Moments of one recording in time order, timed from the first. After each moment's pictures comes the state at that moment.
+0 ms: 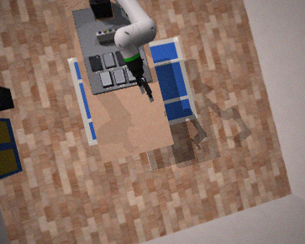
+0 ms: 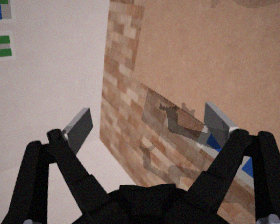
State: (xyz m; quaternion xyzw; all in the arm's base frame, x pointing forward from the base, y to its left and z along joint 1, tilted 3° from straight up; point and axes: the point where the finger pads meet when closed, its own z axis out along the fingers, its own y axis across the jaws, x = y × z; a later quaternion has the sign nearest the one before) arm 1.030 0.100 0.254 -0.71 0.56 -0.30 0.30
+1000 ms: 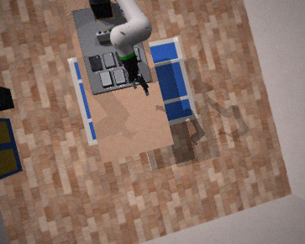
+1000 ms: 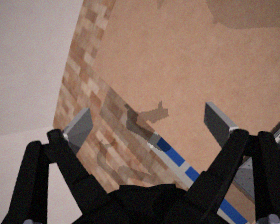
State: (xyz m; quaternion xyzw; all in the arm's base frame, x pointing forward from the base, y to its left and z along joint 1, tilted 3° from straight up) arm 0.969 0.074 0.199 -0.80 0.49 -0.28 0.22
